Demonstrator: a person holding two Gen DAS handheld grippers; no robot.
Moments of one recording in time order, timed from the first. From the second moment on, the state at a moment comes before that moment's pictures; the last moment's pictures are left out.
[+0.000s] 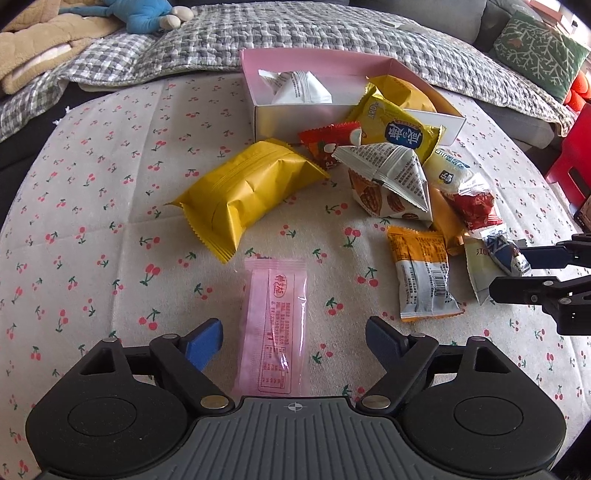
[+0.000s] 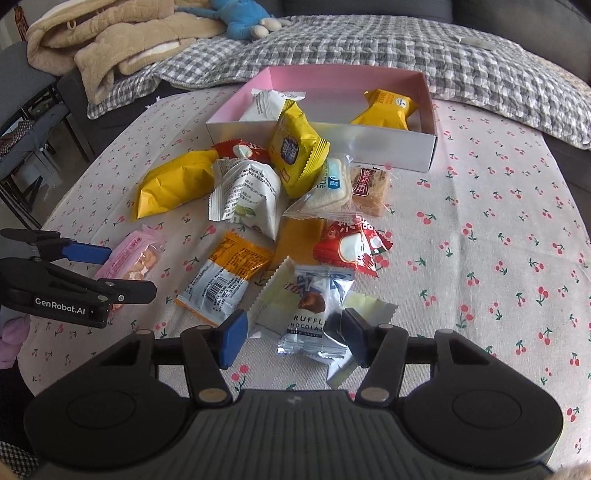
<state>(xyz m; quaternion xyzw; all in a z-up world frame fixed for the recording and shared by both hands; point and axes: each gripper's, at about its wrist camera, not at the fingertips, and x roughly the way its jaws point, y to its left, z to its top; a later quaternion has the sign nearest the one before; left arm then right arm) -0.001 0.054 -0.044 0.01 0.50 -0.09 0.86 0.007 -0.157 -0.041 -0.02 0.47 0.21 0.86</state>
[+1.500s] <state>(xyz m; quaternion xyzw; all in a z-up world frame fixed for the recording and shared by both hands) -0.001 0.040 -0.022 0.01 0.47 -0.11 0.87 0.012 -0.160 -0.024 0.00 0.44 0.18 0.88</state>
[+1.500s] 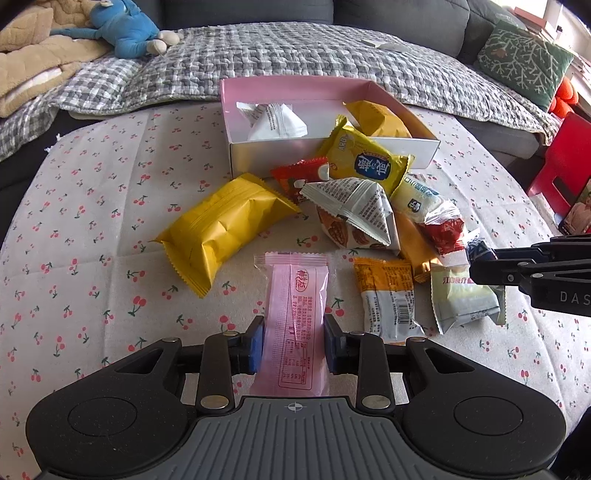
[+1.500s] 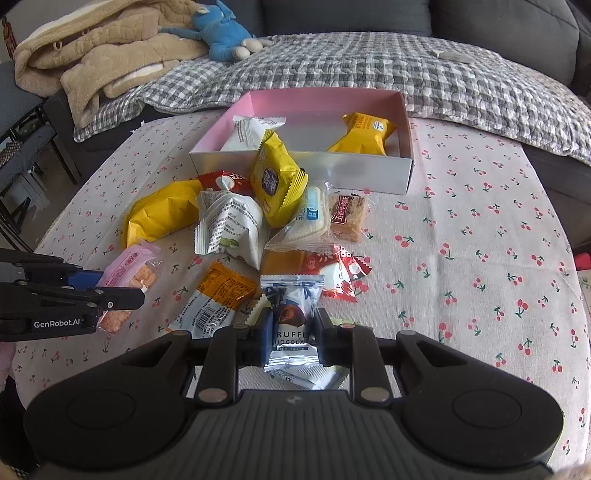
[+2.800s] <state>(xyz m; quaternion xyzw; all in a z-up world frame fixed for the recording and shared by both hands) 0.130 -0.009 0.037 -0.04 0.43 -0.08 0.90 0.137 -0.185 0.020 0.10 0.40 0.17 0.89</state>
